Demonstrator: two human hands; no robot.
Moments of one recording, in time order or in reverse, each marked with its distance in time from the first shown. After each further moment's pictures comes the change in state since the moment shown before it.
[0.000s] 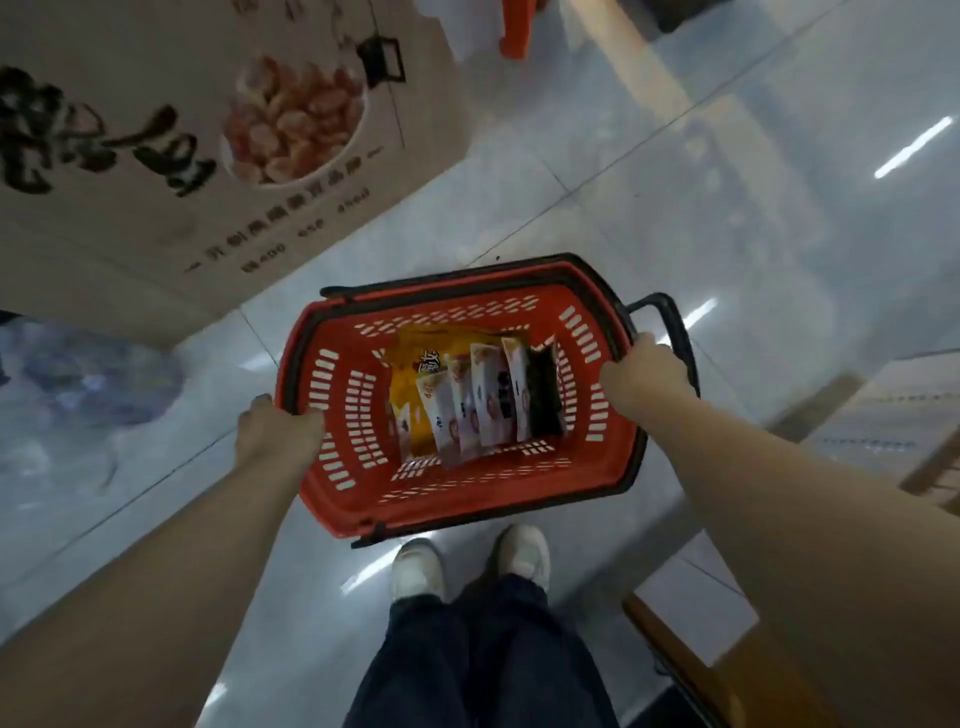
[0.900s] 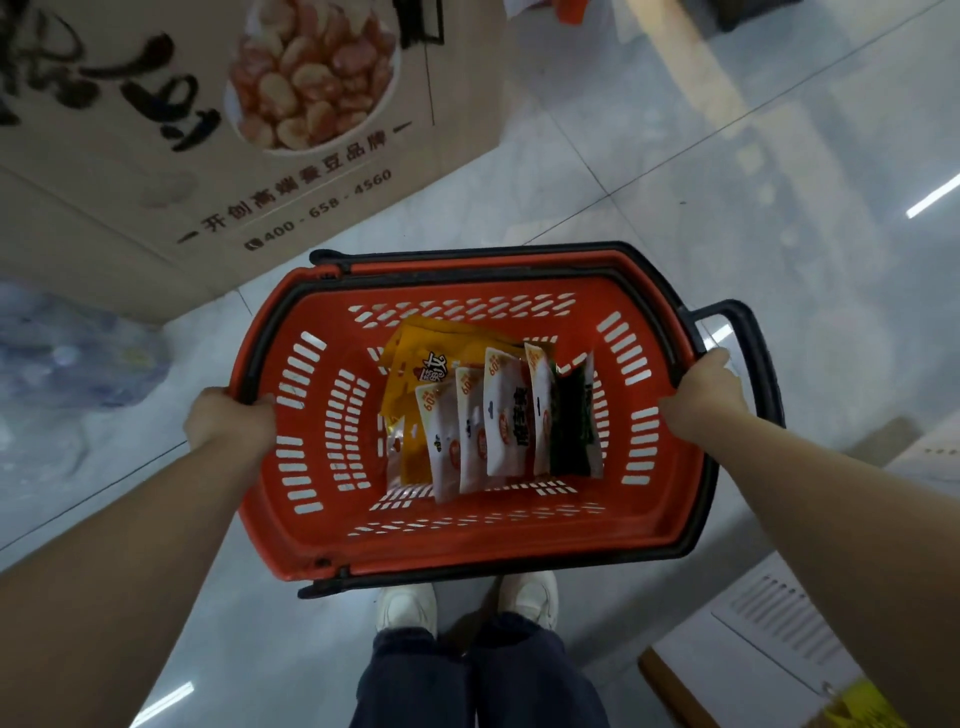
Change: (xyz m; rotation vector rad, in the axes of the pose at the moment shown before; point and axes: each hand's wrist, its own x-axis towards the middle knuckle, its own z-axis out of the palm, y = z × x) left_hand 0.101 -0.034 0.039 -0.116 0.162 -0.022; right_hand 0.073 0.022 0.042 0.047 0.046 0.052
